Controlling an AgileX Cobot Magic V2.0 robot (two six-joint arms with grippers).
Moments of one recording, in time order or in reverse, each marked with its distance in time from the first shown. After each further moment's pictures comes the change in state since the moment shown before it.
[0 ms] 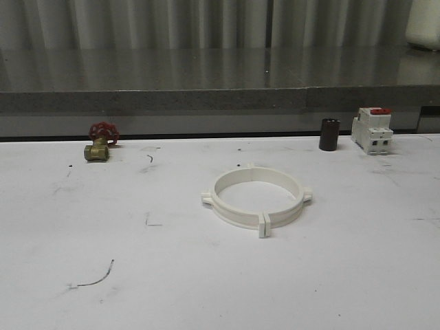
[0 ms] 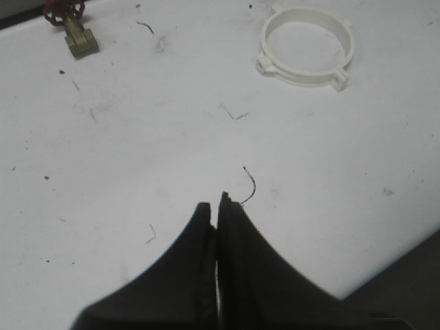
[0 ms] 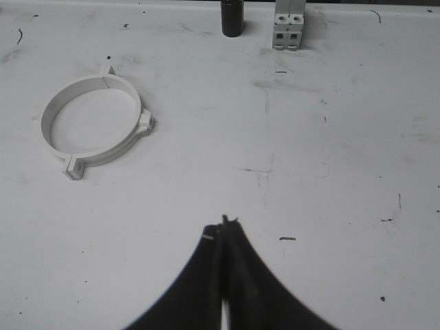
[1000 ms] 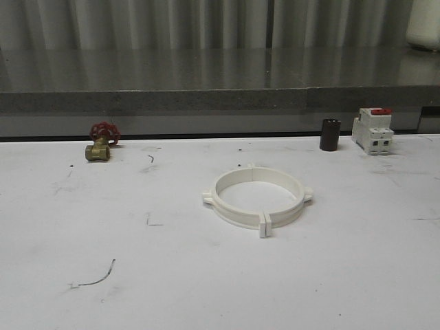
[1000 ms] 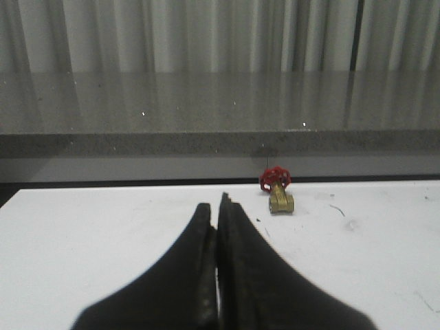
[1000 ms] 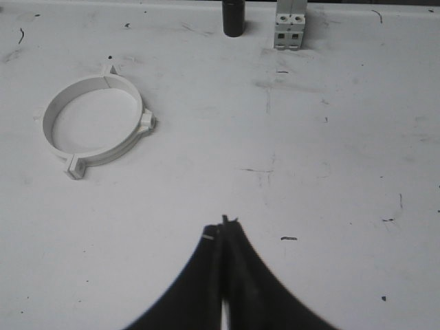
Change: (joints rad) left arm 0.376 -0.555 0.568 0.155 -0.667 -0.179; right arm 0.000 0.000 0.000 0.002 0.002 0.000
